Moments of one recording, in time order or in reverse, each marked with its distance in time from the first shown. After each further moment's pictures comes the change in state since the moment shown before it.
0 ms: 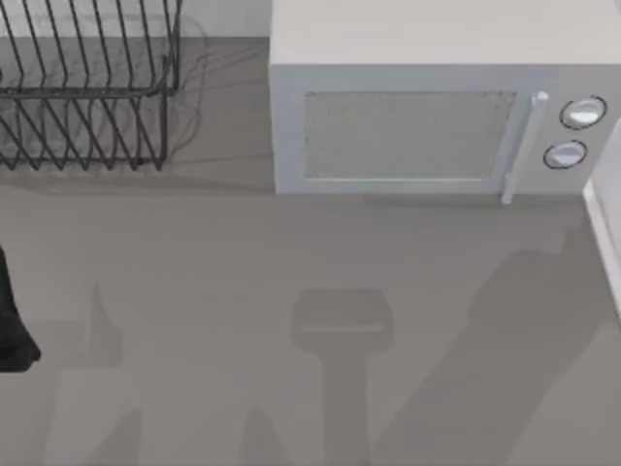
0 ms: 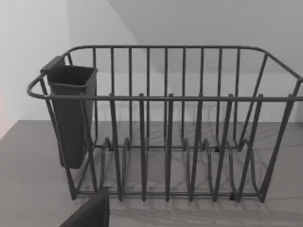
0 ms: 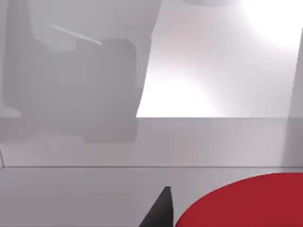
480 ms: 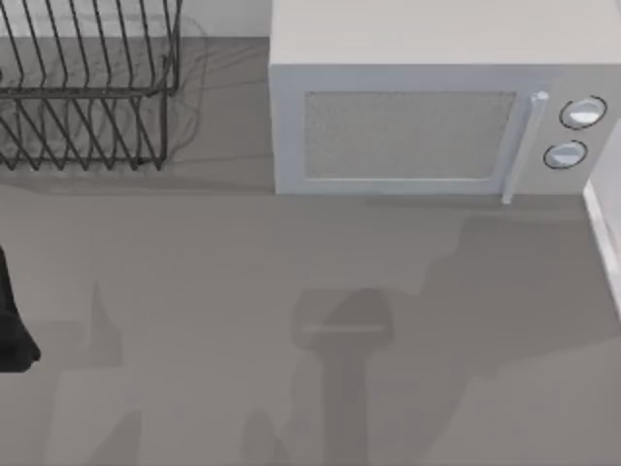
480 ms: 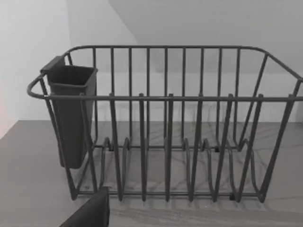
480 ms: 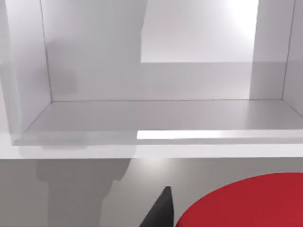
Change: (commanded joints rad) left arm 0.000 0.000 0.000 0.000 0.000 0.000; right arm 0.002 -0.152 0.243 -0.362 -0.001 0.000
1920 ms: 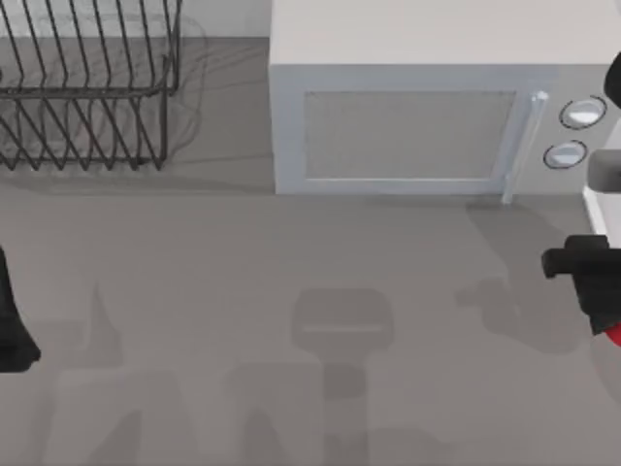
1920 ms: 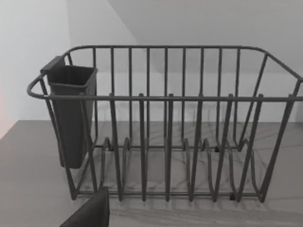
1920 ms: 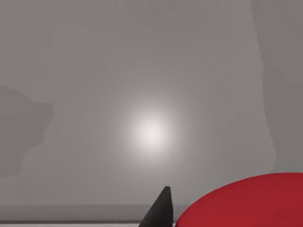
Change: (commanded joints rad) left arm 0.000 0.000 0.000 0.000 0.000 0.000; right arm 0.803 -0.490 -0.603 0.066 0.017 0.785
